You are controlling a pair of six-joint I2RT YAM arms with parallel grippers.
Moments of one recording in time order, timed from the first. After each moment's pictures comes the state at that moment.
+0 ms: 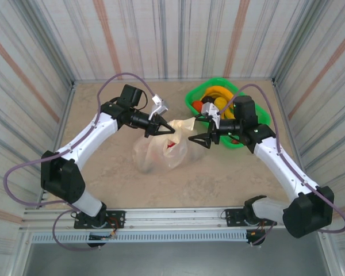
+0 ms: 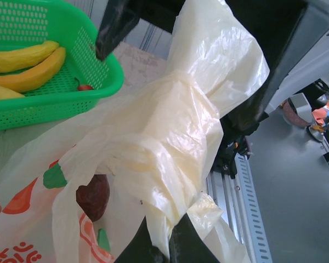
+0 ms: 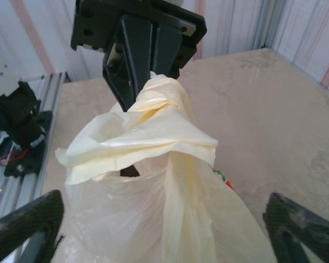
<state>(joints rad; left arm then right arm) -0.46 1.56 1.38 -0.73 1.08 0.43 0.34 1.19 1.02 -0.38 -0.93 -0.42</state>
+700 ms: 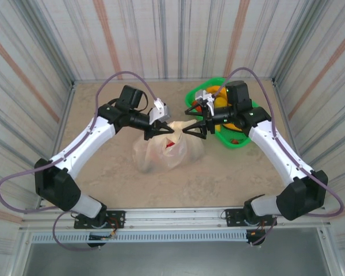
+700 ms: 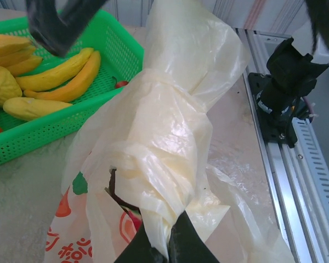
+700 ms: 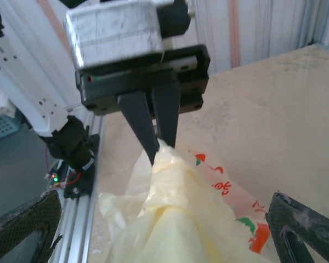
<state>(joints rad) -0.51 1.49 1.38 -0.75 0.86 0.64 0.38 1.35 1.30 -0.56 -1.03 -0.32</state>
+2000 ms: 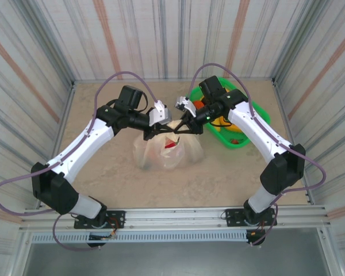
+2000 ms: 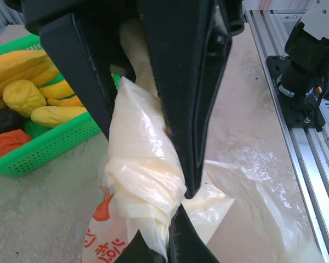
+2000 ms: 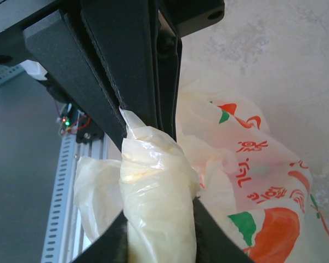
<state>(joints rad) -0.53 1.45 1.38 -0.74 0.78 0.72 0.52 1.64 1.61 -1.03 -0.88 -0.56</state>
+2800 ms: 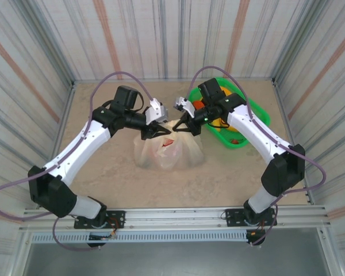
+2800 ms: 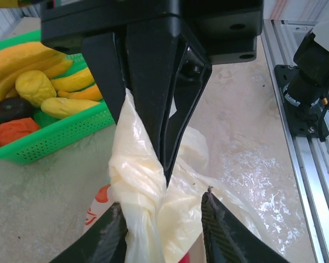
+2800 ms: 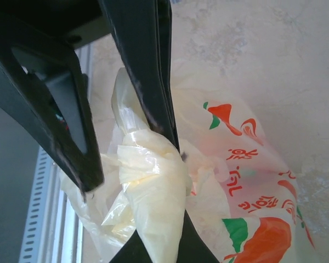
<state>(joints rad) -0.49 1.41 1.34 -0.70 0.79 0.64 0.53 1.62 1.53 -0.89 -0.82 -0.49</state>
